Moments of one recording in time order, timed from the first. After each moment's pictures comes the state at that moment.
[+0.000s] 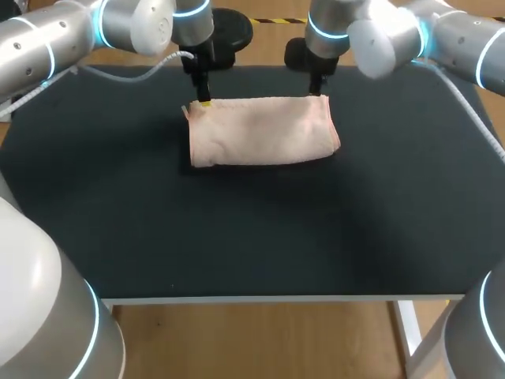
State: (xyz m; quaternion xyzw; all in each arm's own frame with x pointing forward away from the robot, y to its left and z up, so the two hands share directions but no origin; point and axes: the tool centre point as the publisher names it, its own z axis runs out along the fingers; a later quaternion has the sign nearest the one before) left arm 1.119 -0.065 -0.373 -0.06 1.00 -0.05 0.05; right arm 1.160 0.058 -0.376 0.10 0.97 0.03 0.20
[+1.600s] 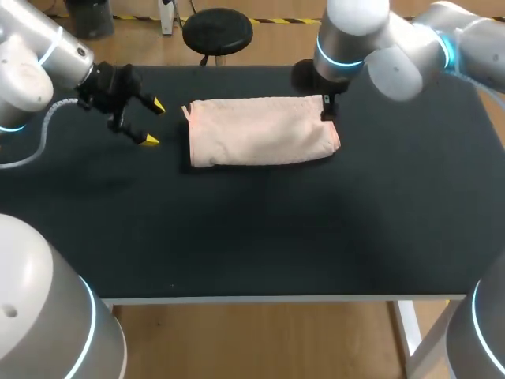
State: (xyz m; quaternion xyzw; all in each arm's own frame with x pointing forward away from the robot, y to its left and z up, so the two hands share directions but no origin) left arm 0.997 0.030 -0.356 0.04 0.94 -0.34 0.04; right arm 1.083 0.047 -0.355 -0.02 0.97 -0.01 0.23
